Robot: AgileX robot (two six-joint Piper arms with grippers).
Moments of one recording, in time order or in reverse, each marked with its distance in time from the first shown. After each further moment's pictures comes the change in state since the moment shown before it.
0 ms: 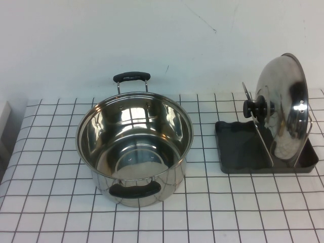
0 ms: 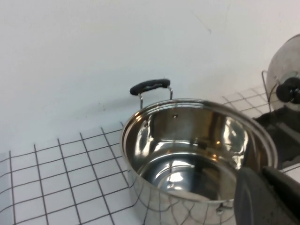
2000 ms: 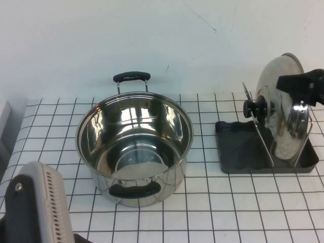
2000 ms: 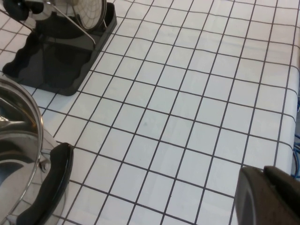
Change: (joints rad) right arm -0.052 1.290 -0.515 1.224 0.161 -0.512; left arm 0.000 0.338 -0.085 -1.039 0.054 1.251
